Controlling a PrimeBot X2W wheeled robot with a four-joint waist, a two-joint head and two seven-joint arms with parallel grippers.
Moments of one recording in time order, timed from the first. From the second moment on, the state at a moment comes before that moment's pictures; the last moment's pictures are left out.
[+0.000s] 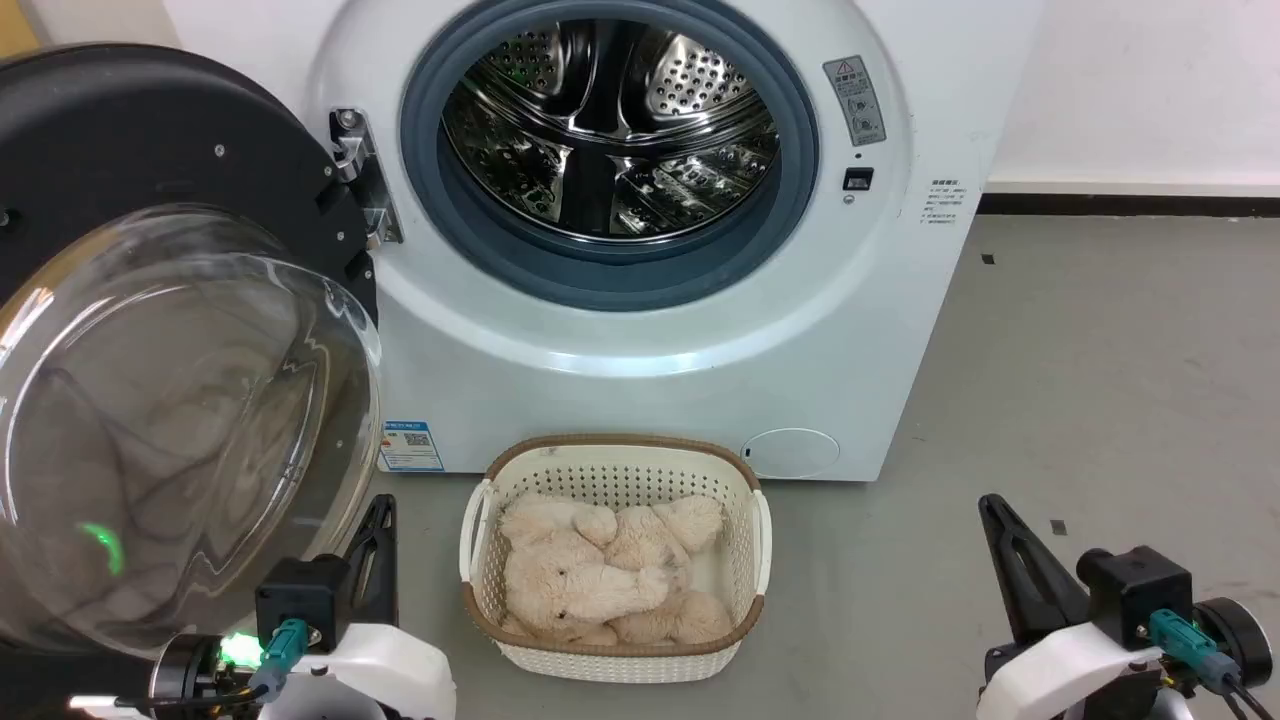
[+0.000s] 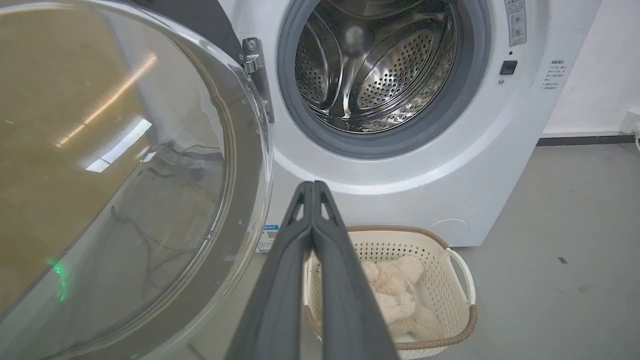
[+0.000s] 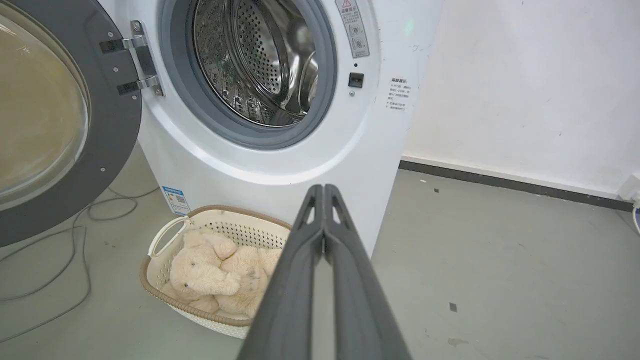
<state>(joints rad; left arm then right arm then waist) 0.01 0.05 0.00 0.00 0.00 0.00 0.00 0.01 -0.05 0.00 0.00 0.01 0.13 0.00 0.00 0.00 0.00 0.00</state>
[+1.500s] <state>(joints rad) 0.01 0.05 -0.02 0.02 -0.04 0.01 -0.06 0.02 -0.05 0.00 0.01 0.05 0.13 -0.06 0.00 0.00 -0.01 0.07</state>
